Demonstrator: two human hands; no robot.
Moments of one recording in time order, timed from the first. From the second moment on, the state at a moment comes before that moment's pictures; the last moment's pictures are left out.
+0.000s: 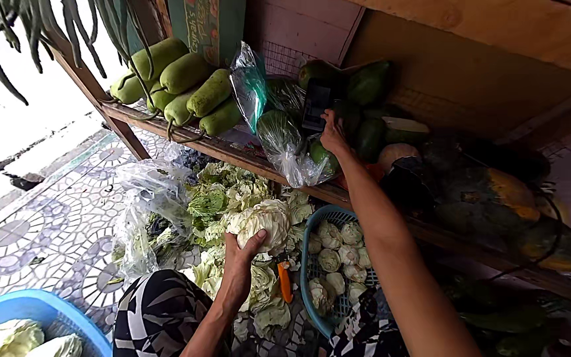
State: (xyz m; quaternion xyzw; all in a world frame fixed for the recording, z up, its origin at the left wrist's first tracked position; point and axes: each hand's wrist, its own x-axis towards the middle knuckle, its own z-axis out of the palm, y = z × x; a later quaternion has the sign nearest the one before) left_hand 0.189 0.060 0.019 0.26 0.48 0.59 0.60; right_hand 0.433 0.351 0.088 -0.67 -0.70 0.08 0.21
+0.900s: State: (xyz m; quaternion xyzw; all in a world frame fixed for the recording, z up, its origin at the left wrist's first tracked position) left_hand 0.193 0.066 0.014 0.28 0.48 0.60 0.58; right_hand 0.359 0.119 0.021 -0.61 -0.59 0.38 0.37
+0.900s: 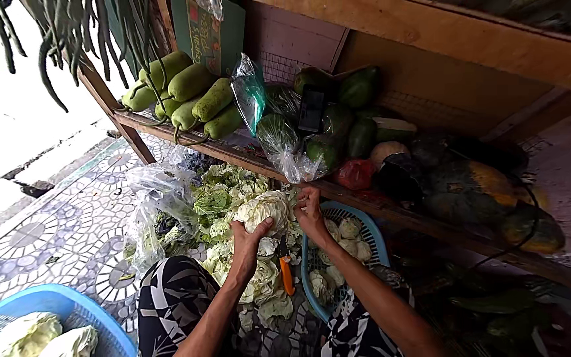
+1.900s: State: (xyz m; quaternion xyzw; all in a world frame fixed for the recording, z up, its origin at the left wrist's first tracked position) left_hand 0.191 0.079 -0.021 0.65 0.50 0.41 0.39; right_hand 0.383 0.074 -0.030 -0.52 -0.34 0.62 0.48
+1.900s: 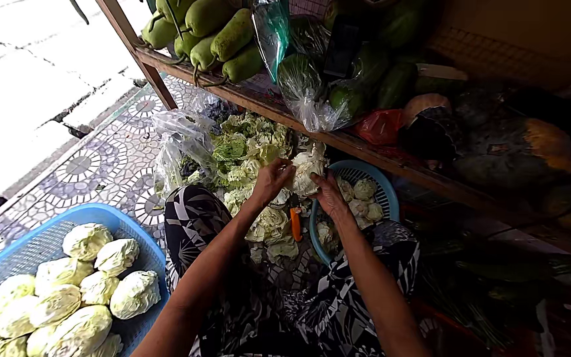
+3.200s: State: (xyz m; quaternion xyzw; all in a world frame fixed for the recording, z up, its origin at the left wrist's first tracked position) left_hand 0.195 0.083 -0.030 0.30 0.65 0.37 0.59; right_hand 0.352 0.063 -0.051 -0.39 -0.20 0.68 0.59
